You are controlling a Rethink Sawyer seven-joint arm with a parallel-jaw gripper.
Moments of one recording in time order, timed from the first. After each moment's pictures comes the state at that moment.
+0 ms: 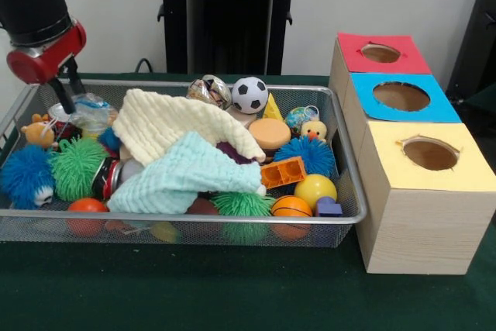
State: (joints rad) arm -1.14 -0.56 0.71 1.64 -0.60 0.91 0.33
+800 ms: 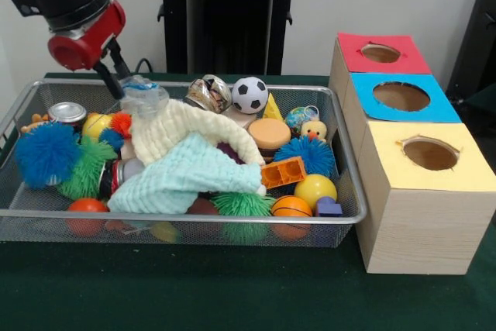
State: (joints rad) arm -1.15 -0.56 0.82 1.69 -0.48 0.95 0.33
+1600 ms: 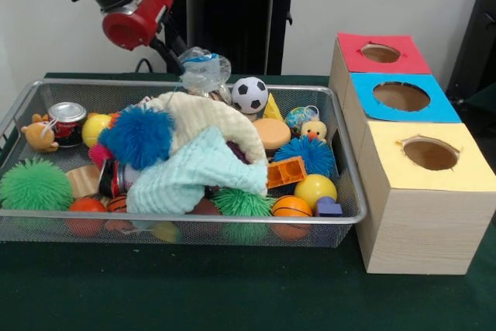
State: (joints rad) arm -1.15 -0.57 0.91 1.78 -0.34 0.95 0.33
